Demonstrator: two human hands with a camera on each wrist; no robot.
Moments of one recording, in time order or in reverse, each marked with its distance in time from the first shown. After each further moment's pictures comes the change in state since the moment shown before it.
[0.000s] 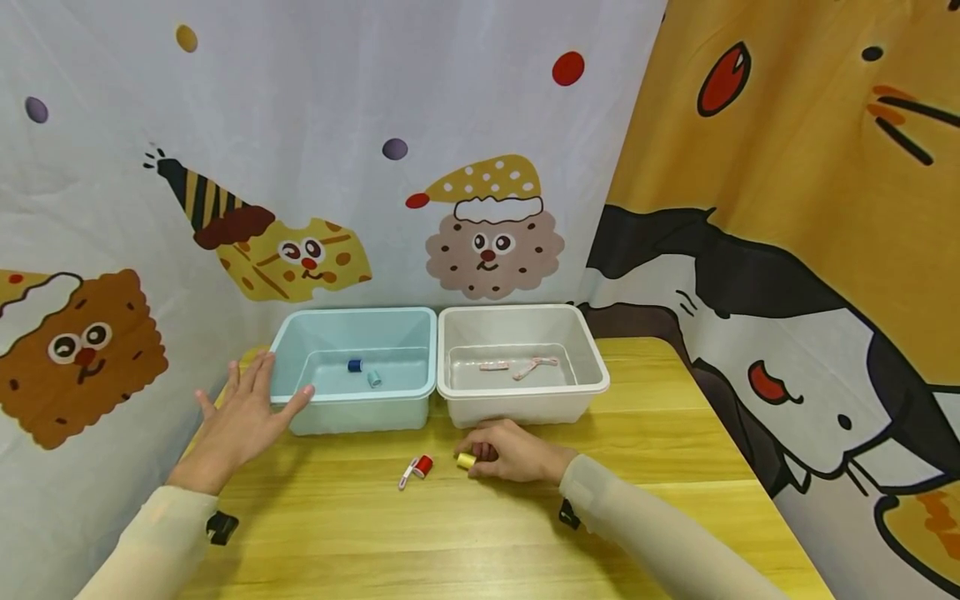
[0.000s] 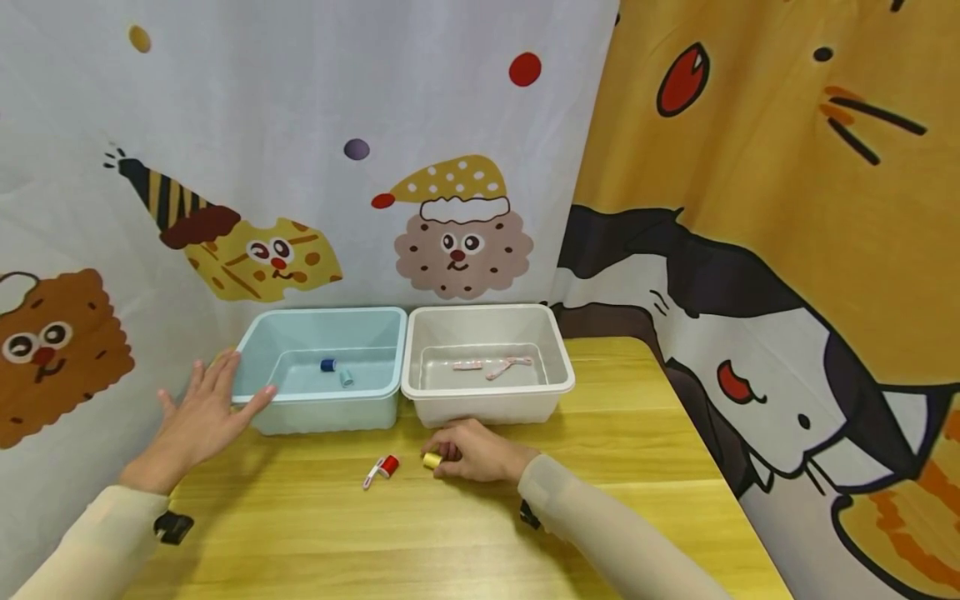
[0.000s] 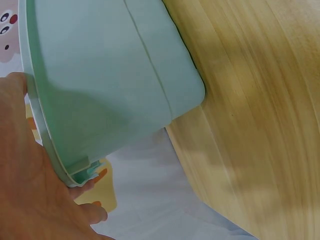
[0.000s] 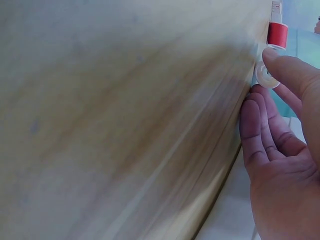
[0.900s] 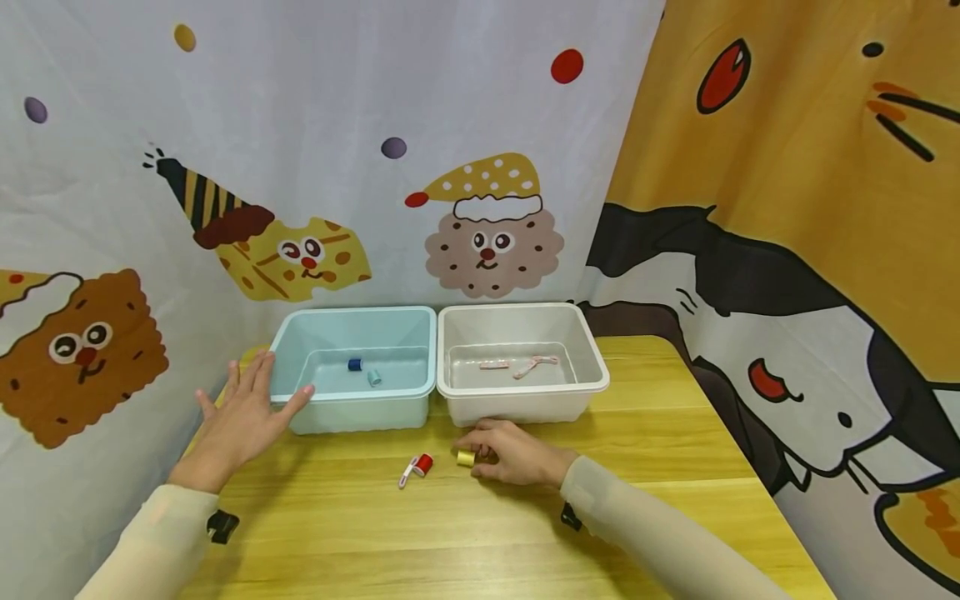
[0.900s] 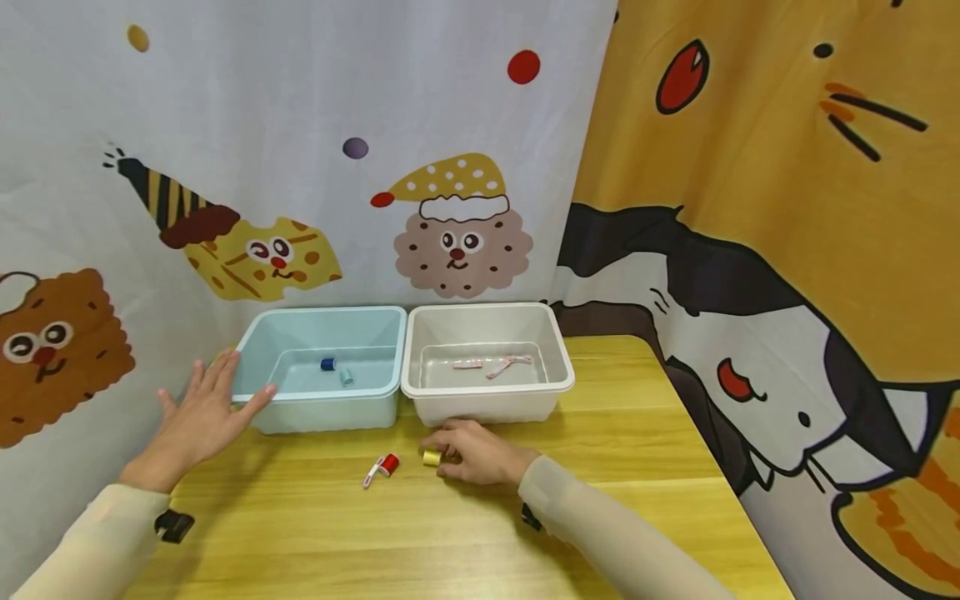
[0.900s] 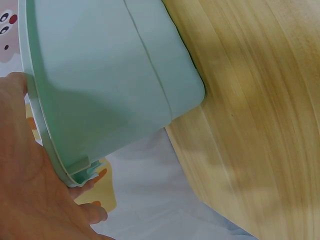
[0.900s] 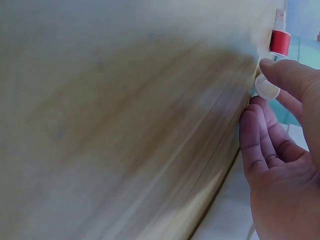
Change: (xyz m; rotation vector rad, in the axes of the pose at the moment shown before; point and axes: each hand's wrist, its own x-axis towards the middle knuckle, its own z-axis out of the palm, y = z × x) left_hand -0.001 0.001 -0.001 0.000 -0.007 0.001; right_hand -0.006 -0.008 0.001 -0.082 0.015 0.046
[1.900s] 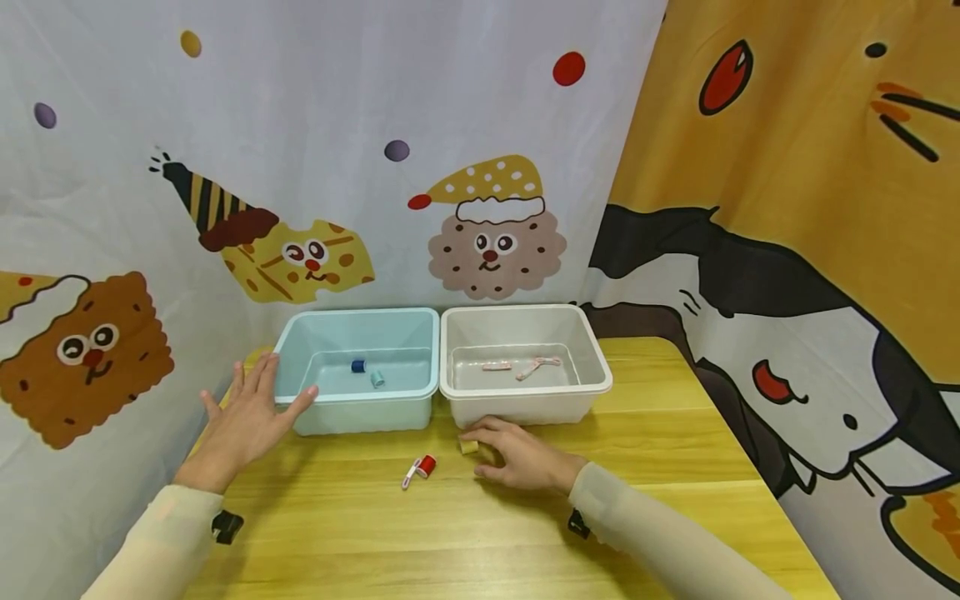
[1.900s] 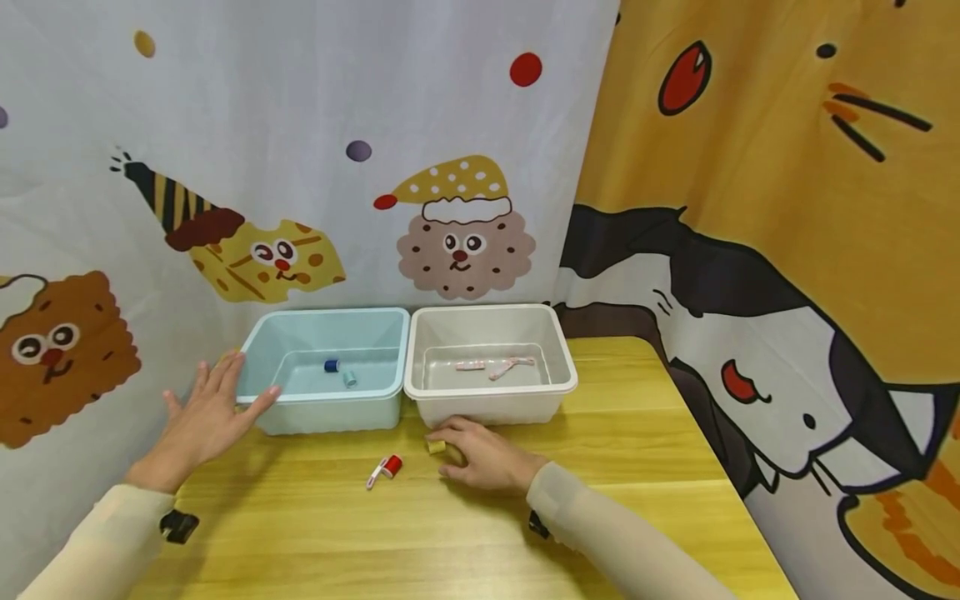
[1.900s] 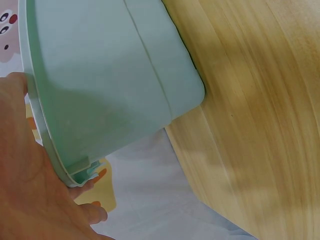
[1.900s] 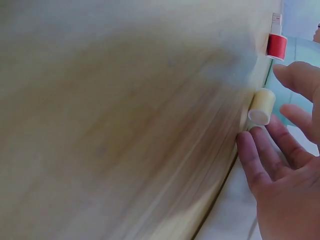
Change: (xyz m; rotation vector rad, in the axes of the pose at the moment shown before) left_hand 0.000 0.000 -0.001 0.006 -0.002 -0.003; right_hand -0.009 -0.005 0.002 -0.020 0.050 0.073
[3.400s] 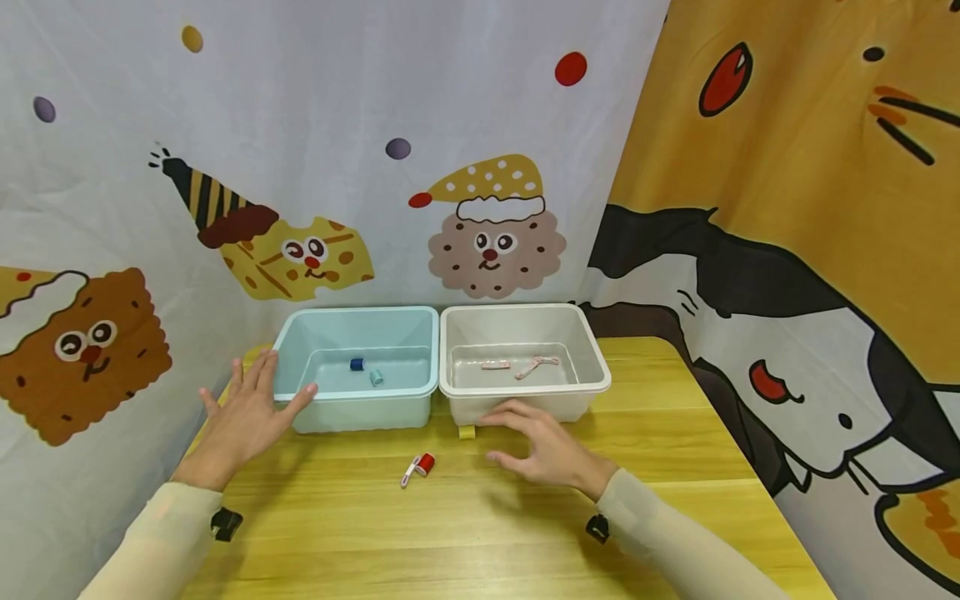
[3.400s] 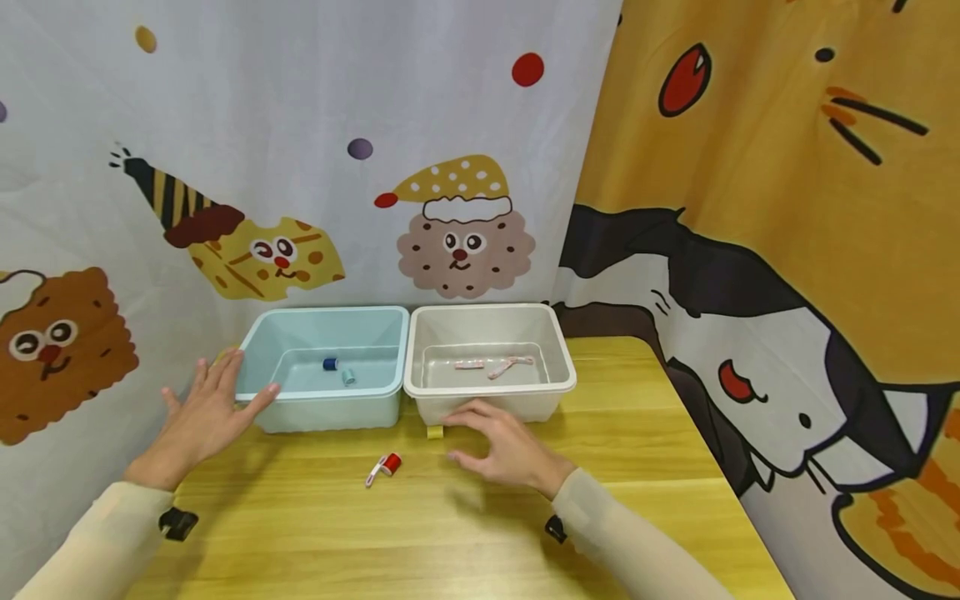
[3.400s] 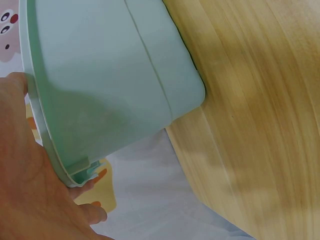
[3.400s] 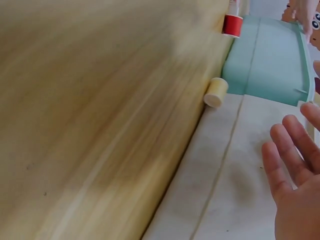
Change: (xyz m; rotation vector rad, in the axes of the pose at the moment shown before) left_hand 0.000 -0.001 0.001 -0.003 0.011 0.001; right_hand -0.032 -0.014 -0.037 -0.003 0.316 -0.137
